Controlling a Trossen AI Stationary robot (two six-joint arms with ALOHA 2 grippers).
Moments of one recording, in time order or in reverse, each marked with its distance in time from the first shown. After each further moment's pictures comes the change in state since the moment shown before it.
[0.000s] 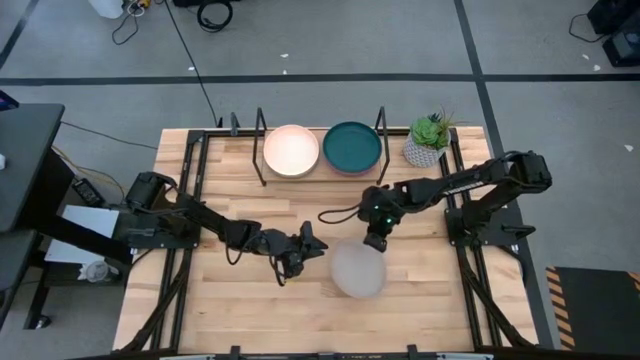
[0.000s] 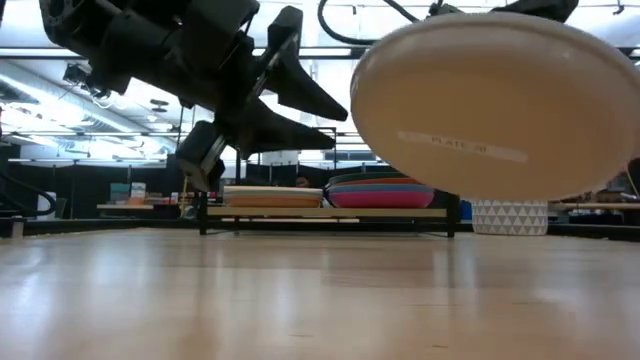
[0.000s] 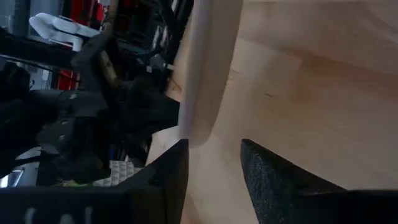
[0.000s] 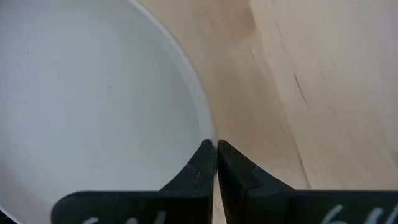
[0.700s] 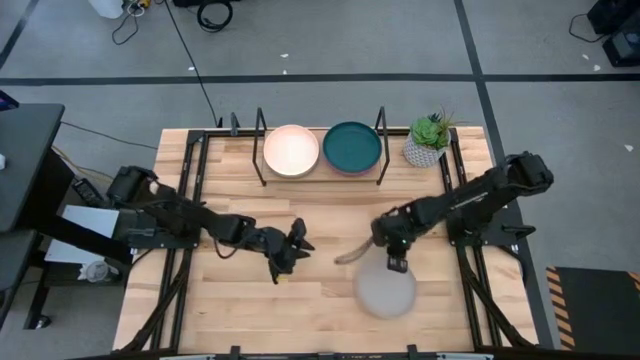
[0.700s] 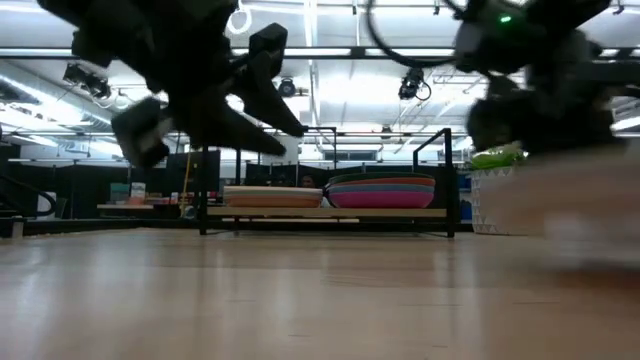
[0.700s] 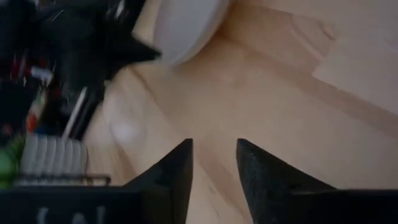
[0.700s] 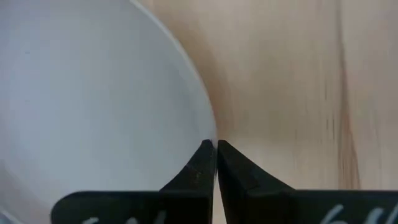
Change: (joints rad) left arm -0.003 -0.163 -0.001 -0.369 0.075 -0.230; right arm 0.228 0.002 -0.037 -0.244 0.146 -0.006
